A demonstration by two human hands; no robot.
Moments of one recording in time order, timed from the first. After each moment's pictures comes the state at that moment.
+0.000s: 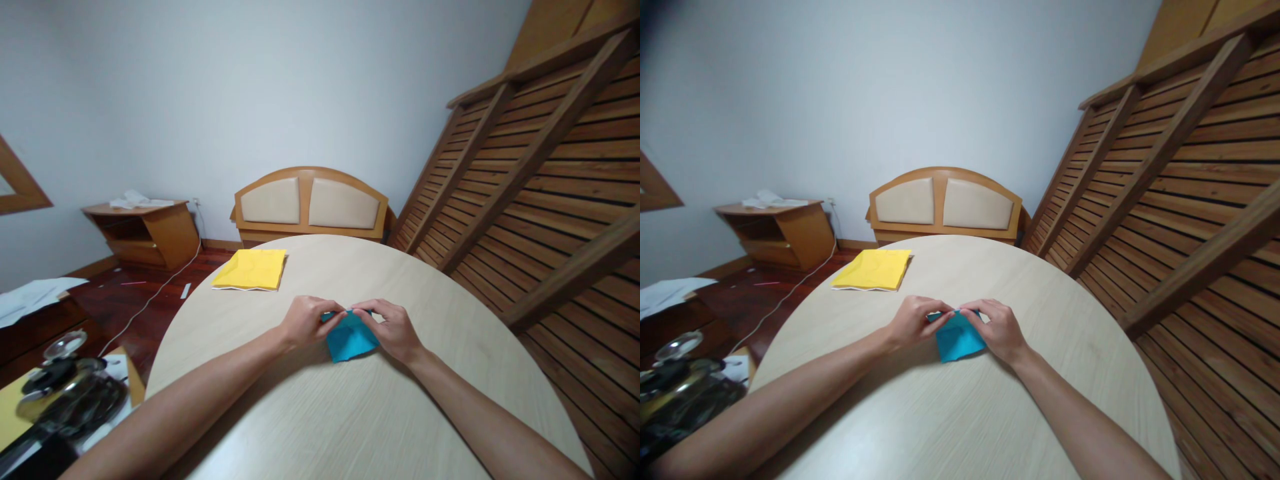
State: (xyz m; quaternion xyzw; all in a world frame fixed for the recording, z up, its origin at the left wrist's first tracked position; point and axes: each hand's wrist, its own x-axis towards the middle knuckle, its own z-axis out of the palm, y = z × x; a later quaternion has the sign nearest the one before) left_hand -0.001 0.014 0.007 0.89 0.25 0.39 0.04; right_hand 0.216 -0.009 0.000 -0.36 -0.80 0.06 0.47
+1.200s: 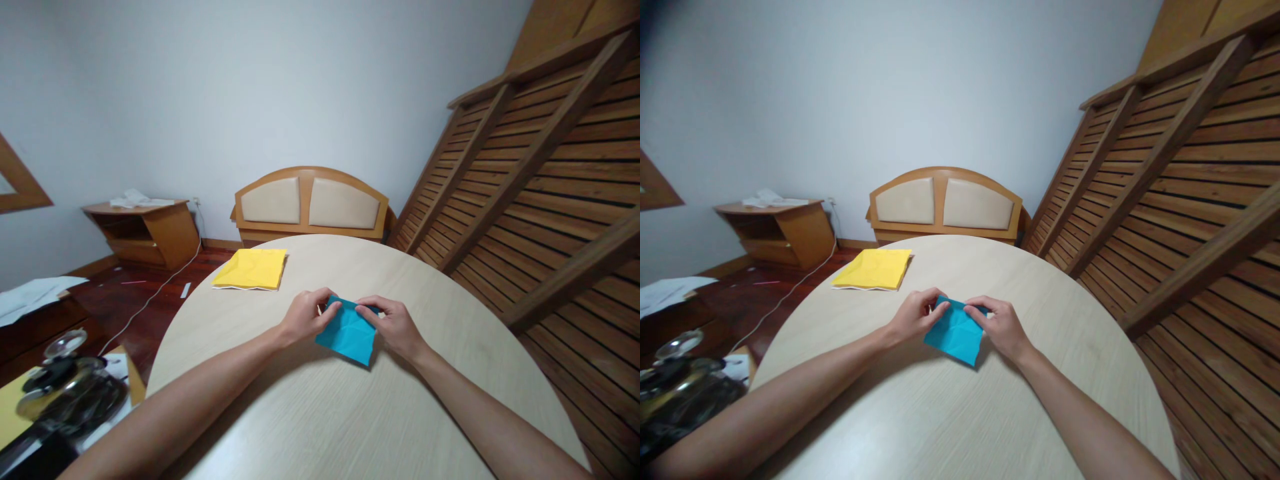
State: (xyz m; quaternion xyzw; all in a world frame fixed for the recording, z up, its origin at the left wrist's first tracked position) left_hand 0.000 0.015 0.011 0.82 0.36 0.39 0.20; right_hand 0.220 -0.004 -0.001 -0.42 -0.74 0.24 0.47
